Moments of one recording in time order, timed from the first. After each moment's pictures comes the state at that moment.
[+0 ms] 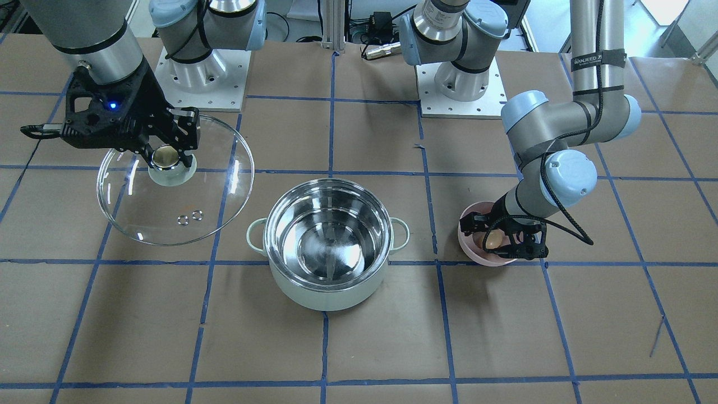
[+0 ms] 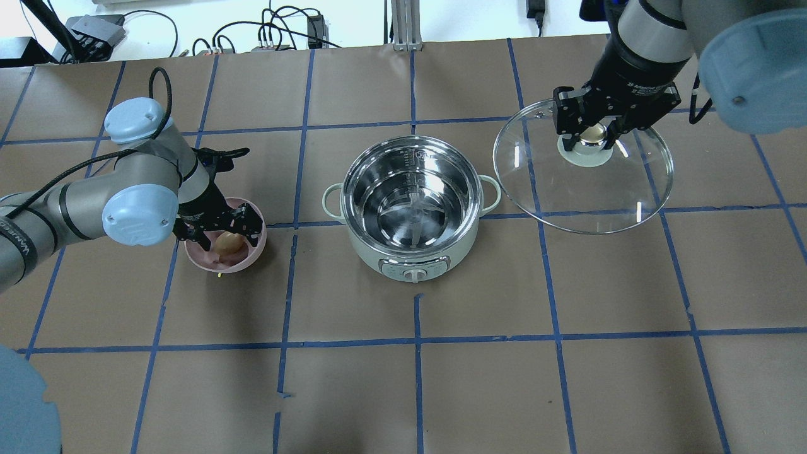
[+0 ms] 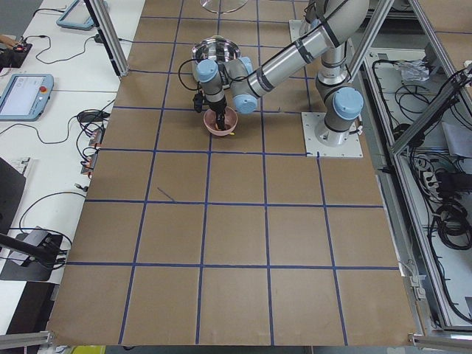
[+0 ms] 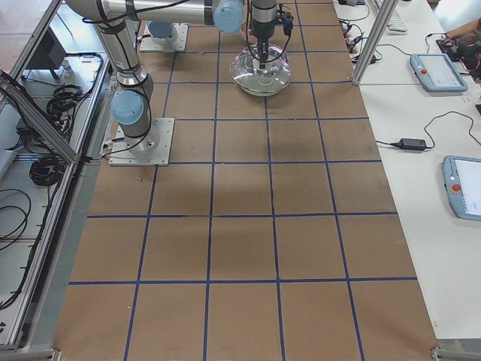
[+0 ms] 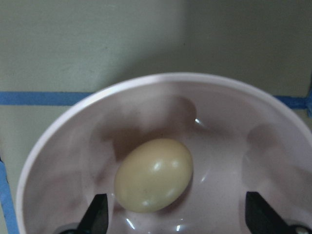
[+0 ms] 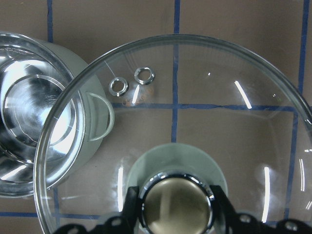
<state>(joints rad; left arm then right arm) -1.36 -1.88 -1.96 -1.05 1.57 0.17 1.56 -1.56 1.61 -1.66 -1.53 -0.04</state>
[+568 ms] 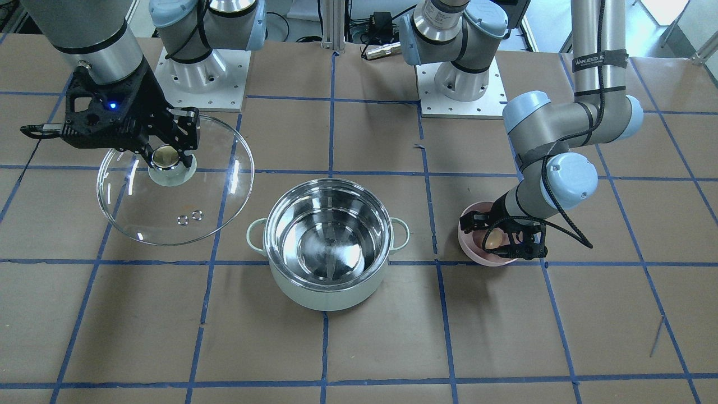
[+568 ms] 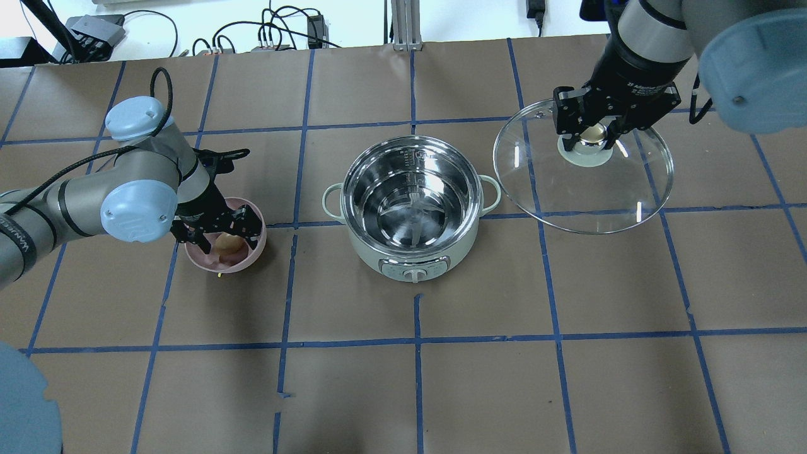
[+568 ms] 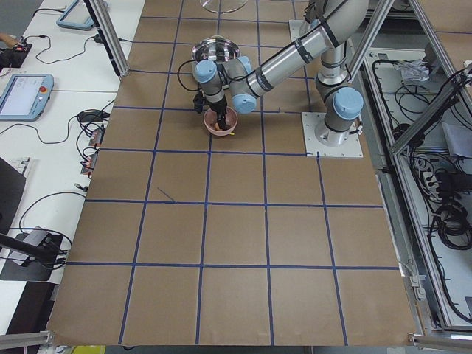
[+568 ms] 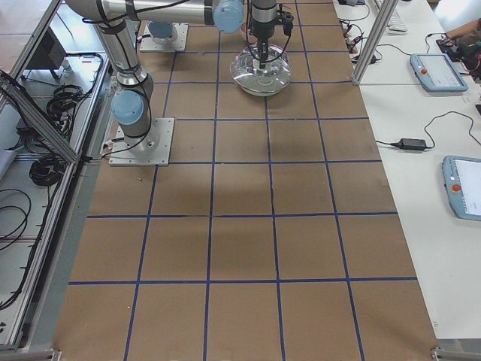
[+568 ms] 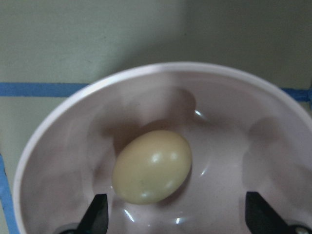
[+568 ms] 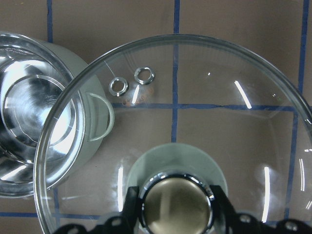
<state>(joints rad) -1.36 -1.89 -1.95 -1.09 1.58 0.17 1.56 -1.56 1.61 -1.66 -1.53 -0.04</state>
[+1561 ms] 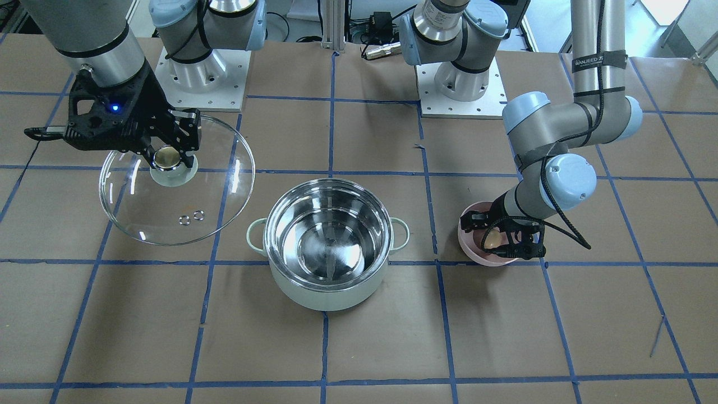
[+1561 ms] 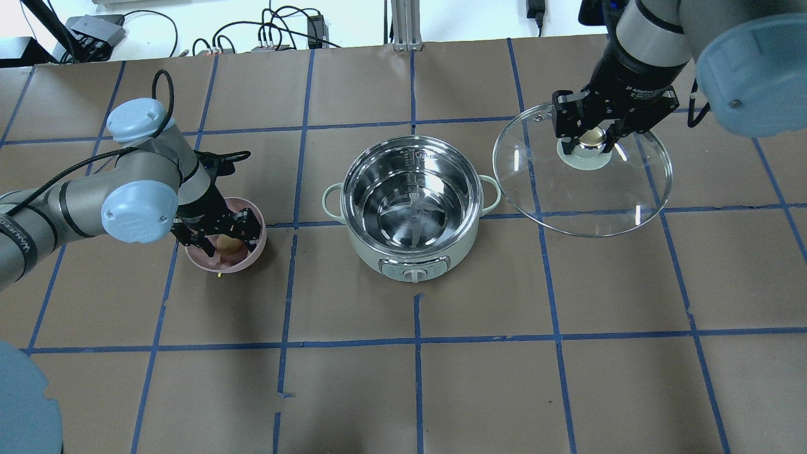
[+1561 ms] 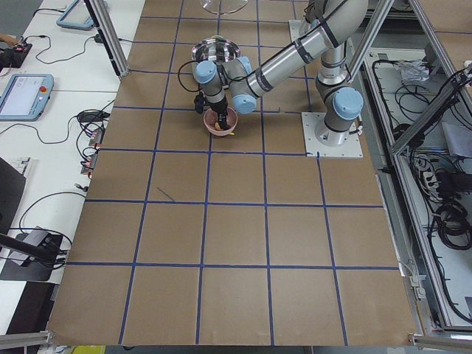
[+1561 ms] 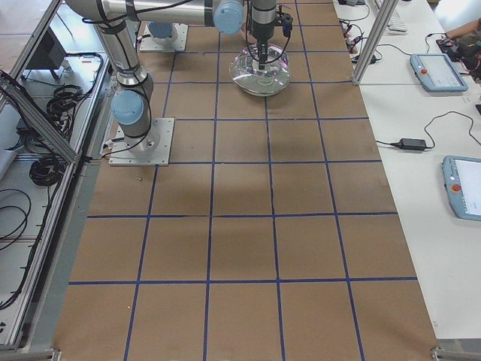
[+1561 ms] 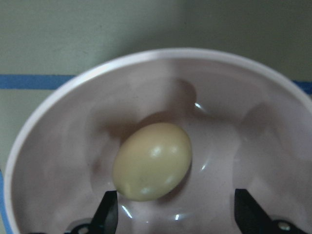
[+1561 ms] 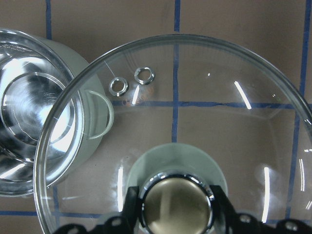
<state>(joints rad) -1.36 -1.89 -1.96 -1.09 1.57 0.17 1.56 -1.56 1.62 -1.66 -1.53 -0.04</state>
